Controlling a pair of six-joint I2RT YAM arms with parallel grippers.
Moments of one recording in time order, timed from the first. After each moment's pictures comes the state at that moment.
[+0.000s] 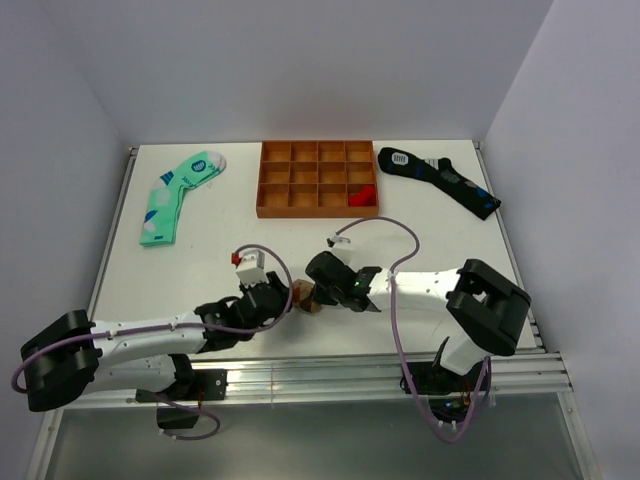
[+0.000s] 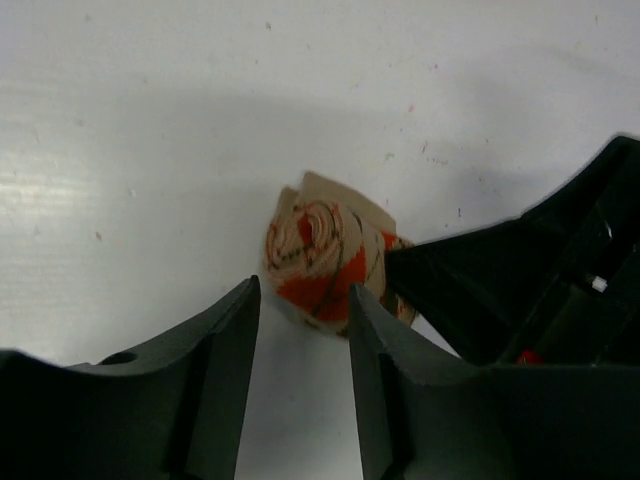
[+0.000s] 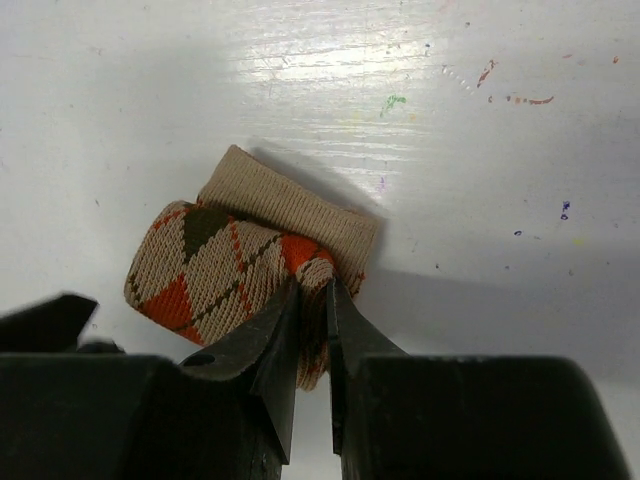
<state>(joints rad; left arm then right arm) -1.07 1.11 0.42 0.05 -0.58 -0.98 1.00 1.57 0.78 -0.16 0.29 1.02</state>
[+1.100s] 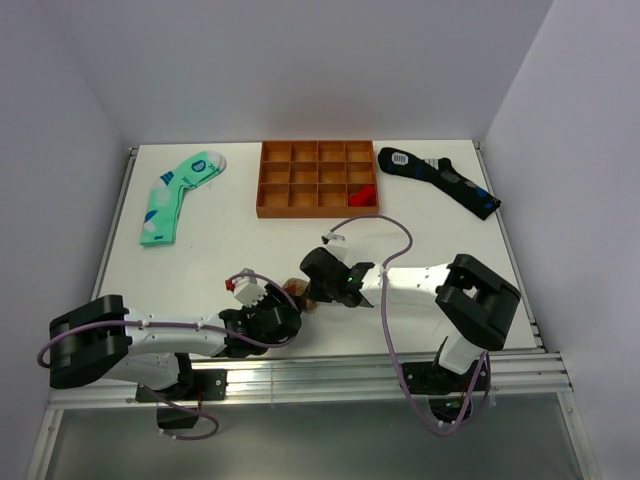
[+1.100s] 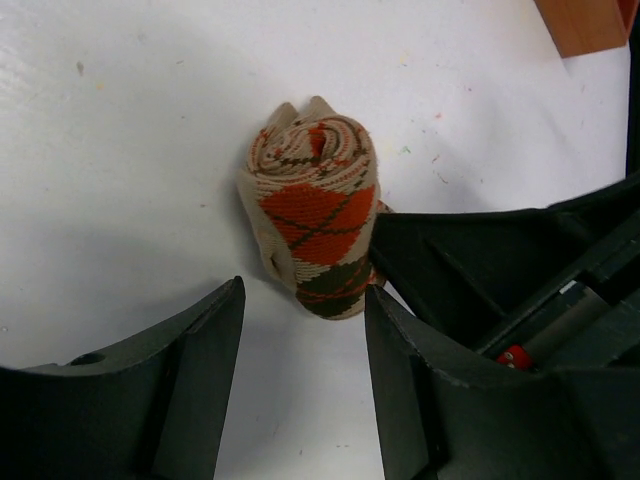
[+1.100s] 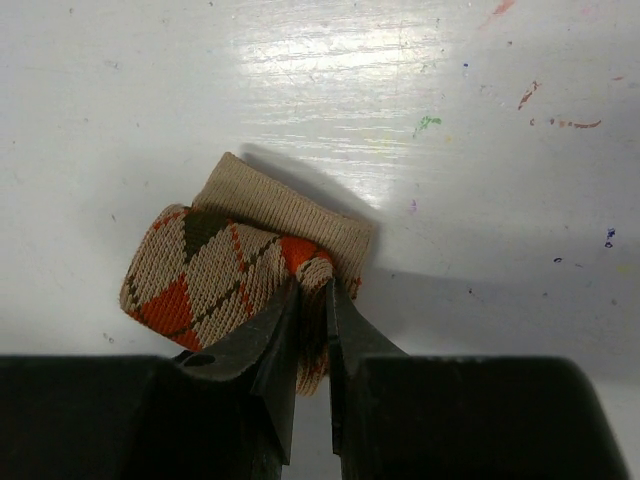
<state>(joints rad) -1.26 1.28 0.48 -0.11 -0.78 -1.69 1.00 1.63 0.84 -0.17 0.27 1.02</state>
